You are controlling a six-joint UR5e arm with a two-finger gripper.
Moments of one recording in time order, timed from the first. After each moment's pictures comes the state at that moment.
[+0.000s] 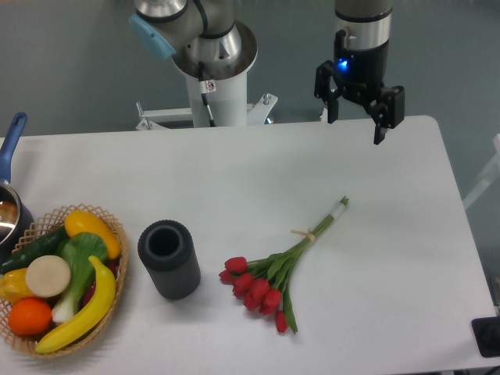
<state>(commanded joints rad) 2.78 -1.55 -1.71 -1.16 1.45 1.53</state>
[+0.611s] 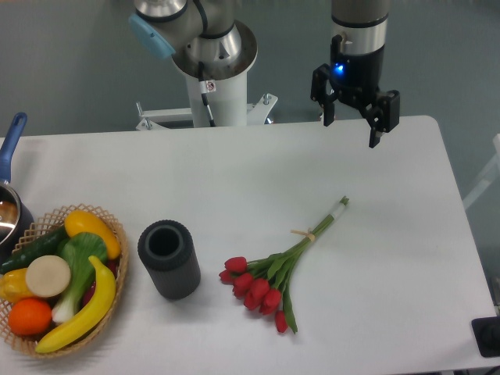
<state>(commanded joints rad) 2.77 -1.55 -1.76 -1.12 1.42 1.51</state>
